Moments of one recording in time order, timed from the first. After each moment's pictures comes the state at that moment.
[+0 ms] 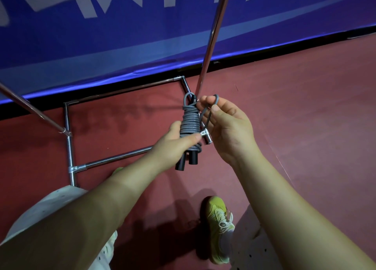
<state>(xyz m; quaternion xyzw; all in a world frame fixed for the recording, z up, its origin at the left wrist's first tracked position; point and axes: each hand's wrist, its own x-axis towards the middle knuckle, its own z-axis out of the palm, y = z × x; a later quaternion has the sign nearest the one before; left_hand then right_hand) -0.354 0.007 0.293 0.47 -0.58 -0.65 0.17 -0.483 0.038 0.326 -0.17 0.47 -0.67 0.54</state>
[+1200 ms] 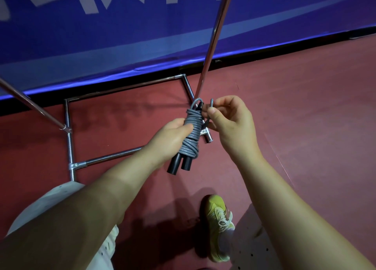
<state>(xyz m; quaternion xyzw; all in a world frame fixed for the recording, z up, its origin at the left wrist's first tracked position) -0.357 0.000 0.298 0.45 -0.49 -0.71 0.21 -0.489 0.047 0.328 -0.36 0.67 -0.53 0.37</state>
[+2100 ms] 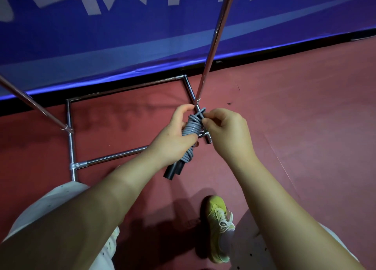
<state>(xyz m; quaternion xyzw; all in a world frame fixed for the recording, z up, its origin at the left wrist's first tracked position) -0.355 0.000 0.295 0.41 -0.63 -0.62 0.22 -0.485 0.044 0.323 -0.49 0.78 -0.32 0.22</state>
